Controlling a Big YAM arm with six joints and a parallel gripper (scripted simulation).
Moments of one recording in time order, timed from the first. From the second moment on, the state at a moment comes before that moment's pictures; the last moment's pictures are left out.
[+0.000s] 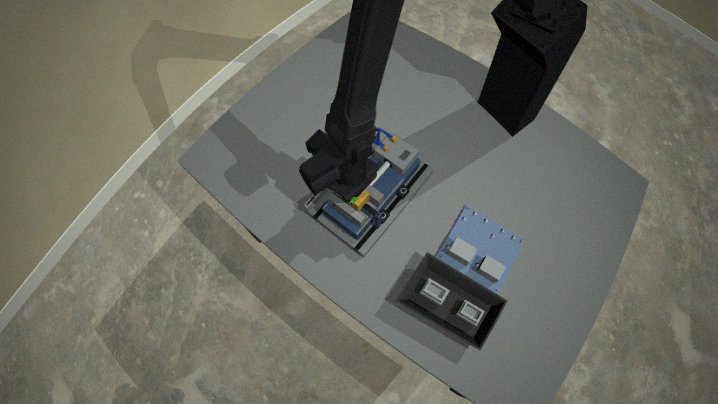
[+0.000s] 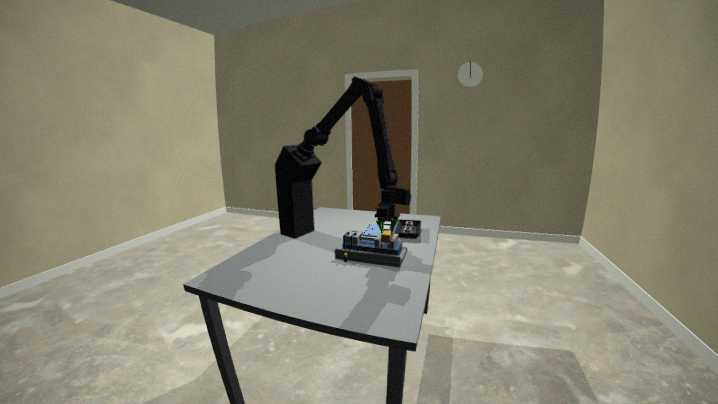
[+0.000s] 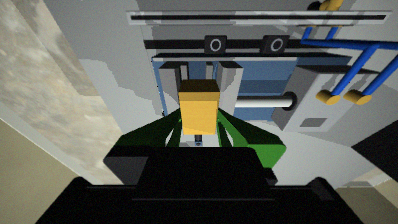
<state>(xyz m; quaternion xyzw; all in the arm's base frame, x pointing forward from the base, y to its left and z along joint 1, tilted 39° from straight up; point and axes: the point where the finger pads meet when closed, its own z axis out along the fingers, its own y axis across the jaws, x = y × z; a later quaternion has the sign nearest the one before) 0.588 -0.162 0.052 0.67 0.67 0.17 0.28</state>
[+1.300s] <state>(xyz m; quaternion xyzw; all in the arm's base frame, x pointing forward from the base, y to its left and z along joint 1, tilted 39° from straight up) 0.556 -0.153 0.051 0.67 0.68 0.15 0.25</state>
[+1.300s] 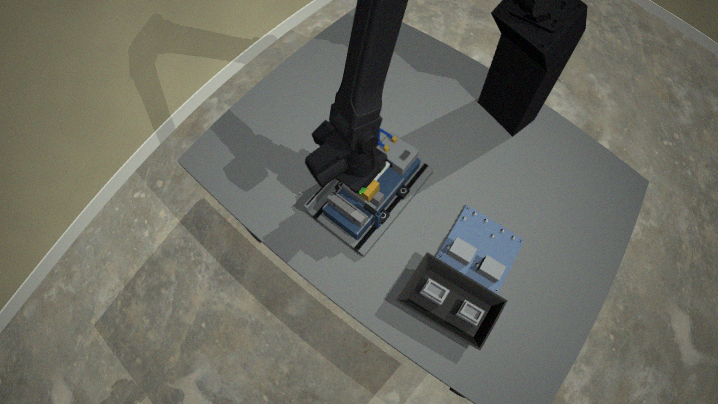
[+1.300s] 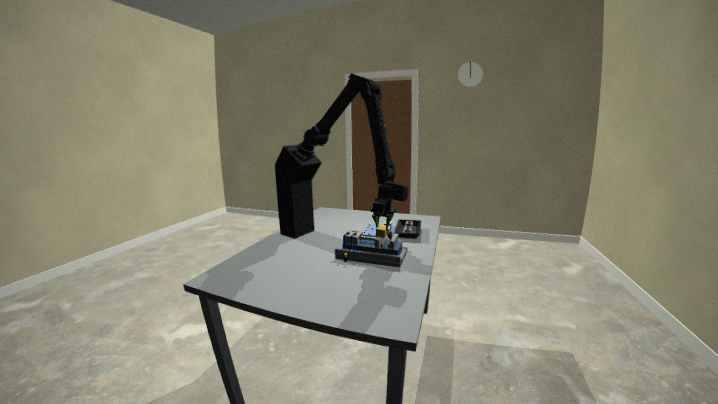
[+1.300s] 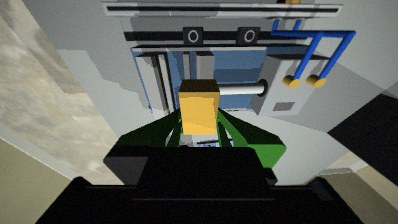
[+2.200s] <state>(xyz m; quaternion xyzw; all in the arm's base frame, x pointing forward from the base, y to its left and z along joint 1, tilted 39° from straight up) 0.534 -0.111 0.038 0.67 0.68 0.14 0.27</state>
